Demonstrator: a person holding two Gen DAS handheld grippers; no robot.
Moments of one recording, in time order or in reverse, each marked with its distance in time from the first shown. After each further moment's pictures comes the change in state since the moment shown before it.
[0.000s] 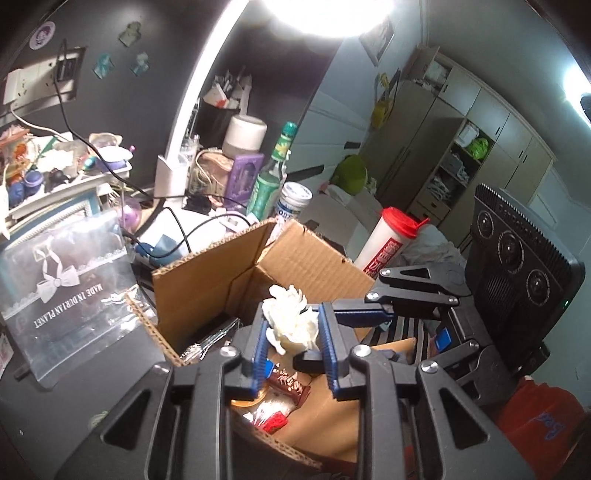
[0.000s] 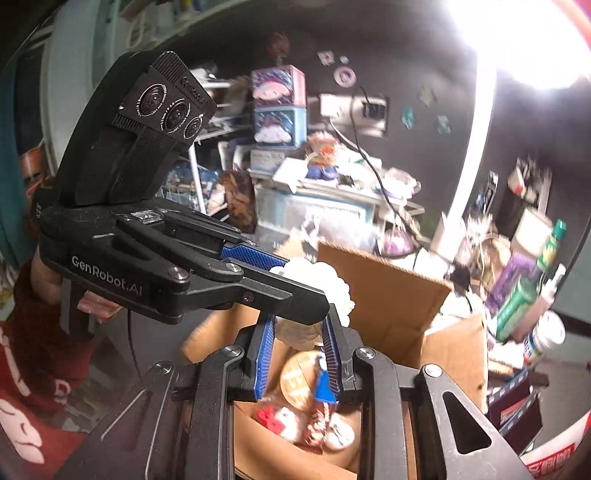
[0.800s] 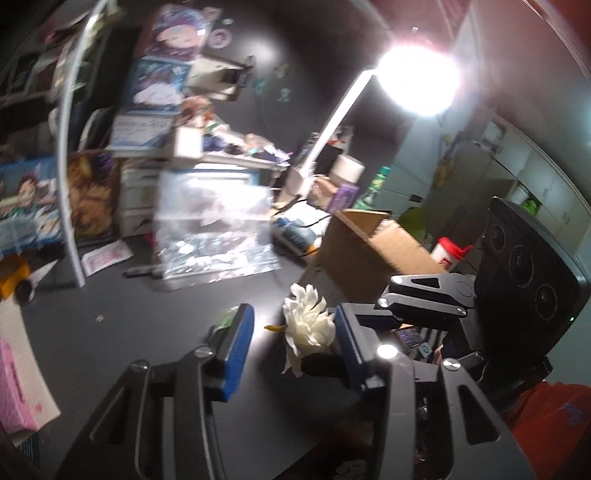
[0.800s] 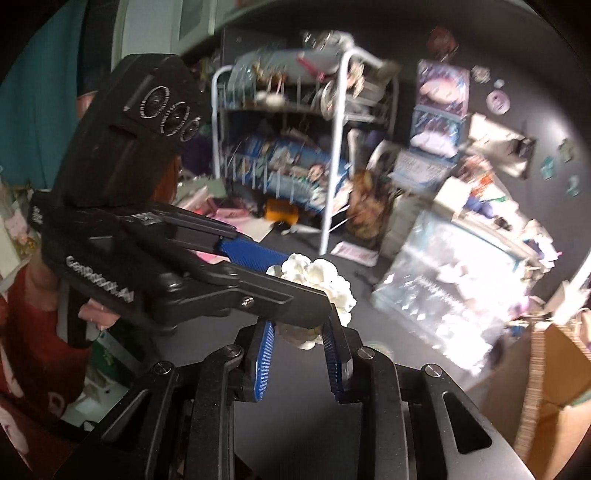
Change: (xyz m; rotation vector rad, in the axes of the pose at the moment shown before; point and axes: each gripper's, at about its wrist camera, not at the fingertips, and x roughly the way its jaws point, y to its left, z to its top) left arm -0.148 0.075 -0.131 -0.177 -0.213 0.195; right arm 0.072 0.167 0.023 -0.246 -0.043 0.135
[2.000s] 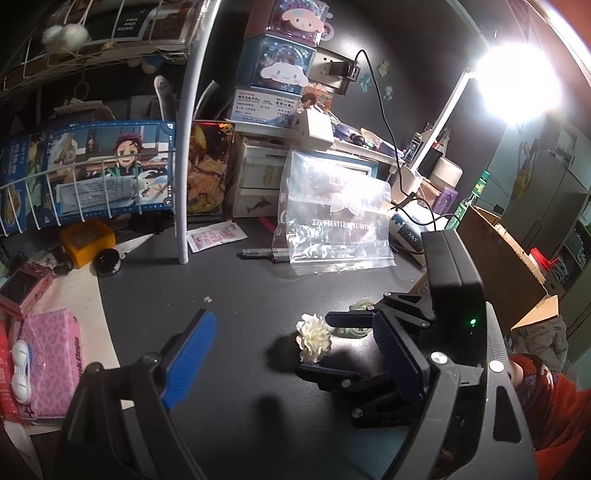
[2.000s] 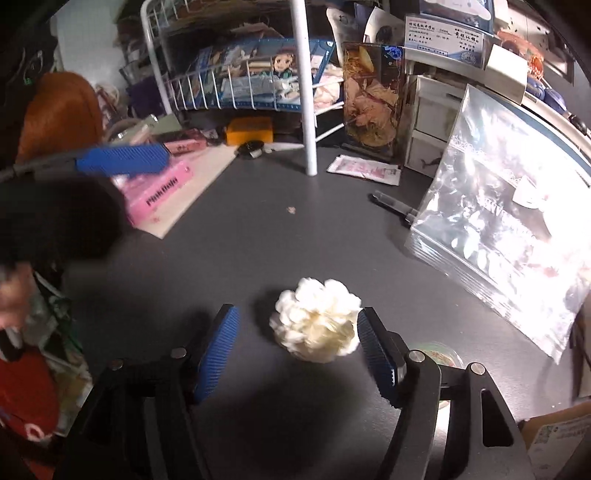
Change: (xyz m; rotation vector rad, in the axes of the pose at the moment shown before) left arm -0.002 0.086 -0.033 -0.098 -0.020 0.353; right arm 0.182 -0.022 -0.034 0.127 0.279 0.080
